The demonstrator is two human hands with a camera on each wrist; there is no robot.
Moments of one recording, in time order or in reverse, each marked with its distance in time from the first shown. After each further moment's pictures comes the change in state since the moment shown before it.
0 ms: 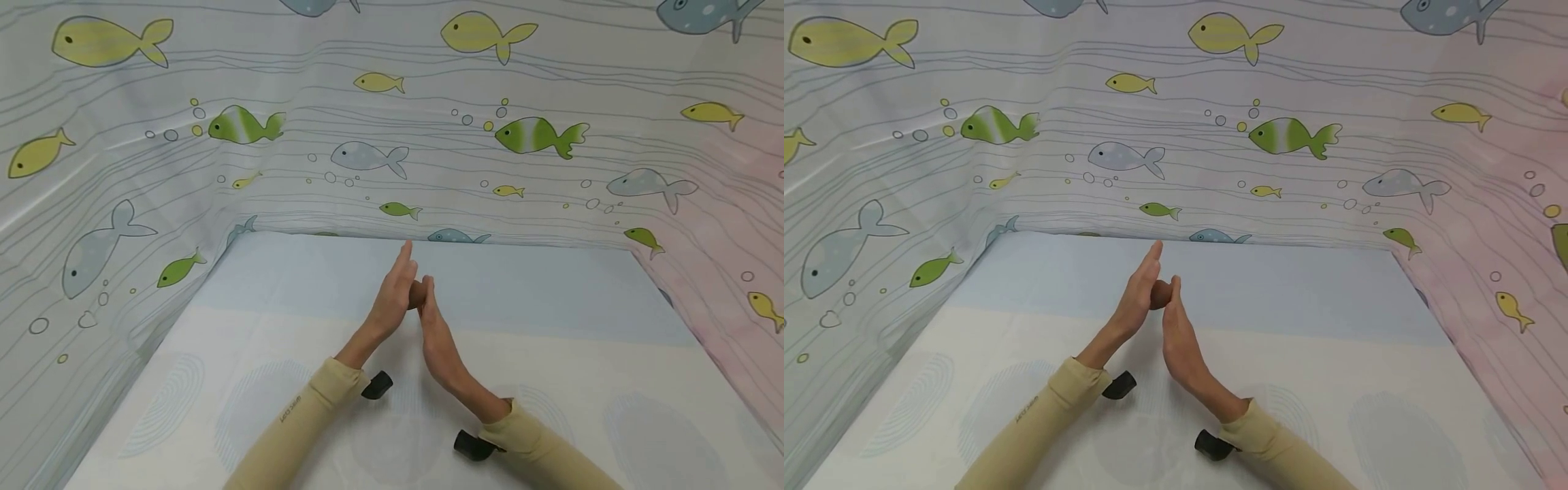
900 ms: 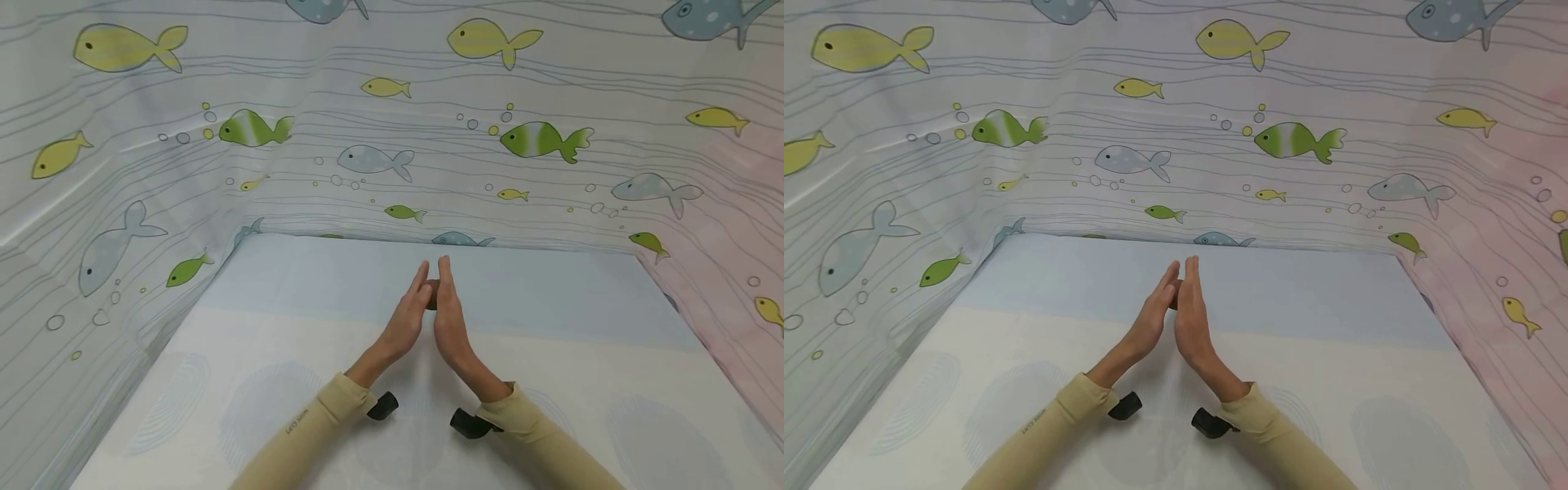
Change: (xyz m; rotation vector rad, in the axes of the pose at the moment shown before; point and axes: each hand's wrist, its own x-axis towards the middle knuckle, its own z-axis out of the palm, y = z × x) left_hand -0.021 -0.009 0.016 -0.017 -0.085 -0.053; right_hand 0.023 -0.013 -0.007 -0.058 0.171 -0.068
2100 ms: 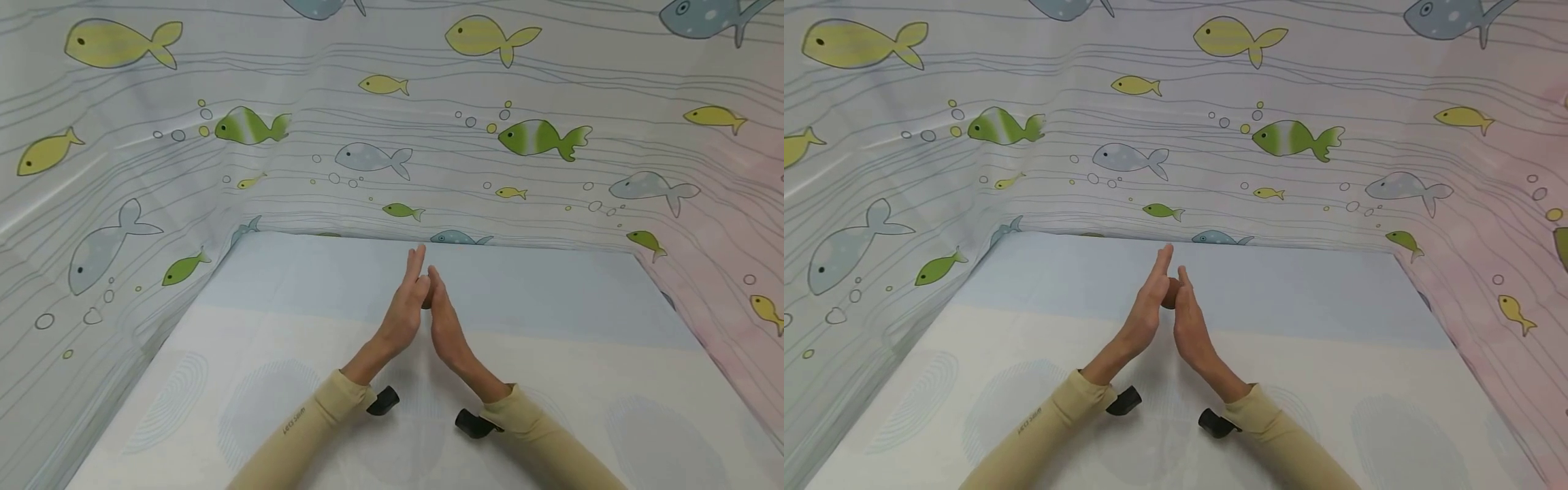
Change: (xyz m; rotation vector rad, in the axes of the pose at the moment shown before) left_hand 0.002 0.026 0.001 0.008 0.072 0.109; right_hand -0.001 0.026 -0.007 -0.051 -0.091 0.029
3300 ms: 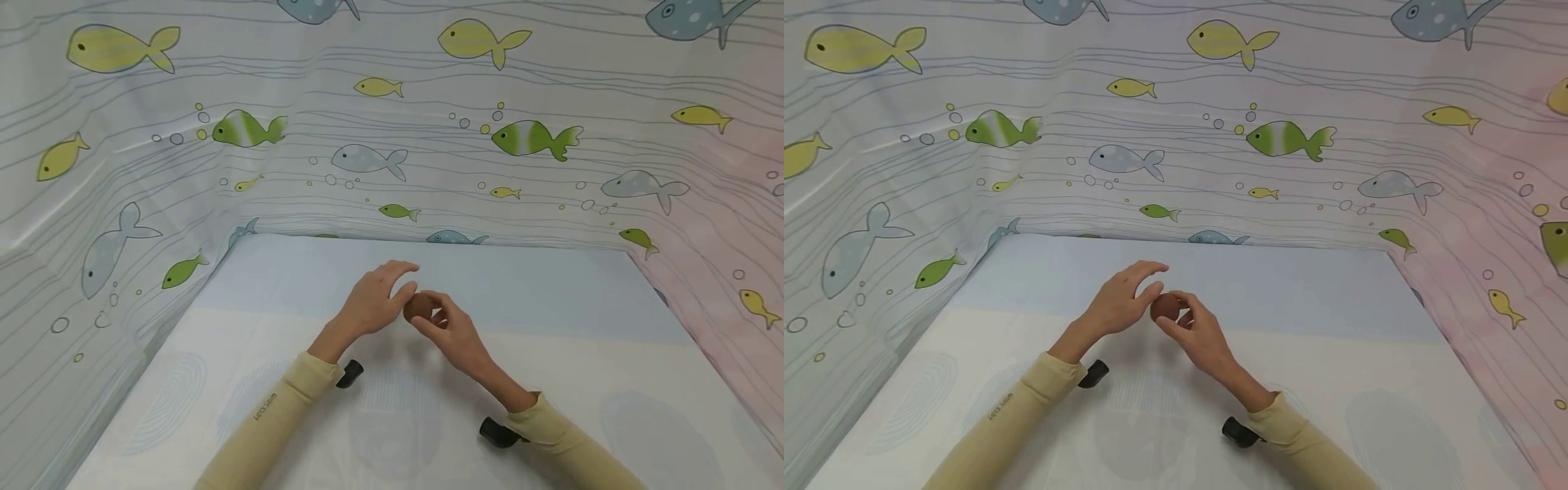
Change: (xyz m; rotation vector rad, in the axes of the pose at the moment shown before) left_hand 0.009 -0.009 -0.052 0.717 -0.146 0.017; right_hand -0.022 -0.008 -0.025 -0.181 -0.107 0.141
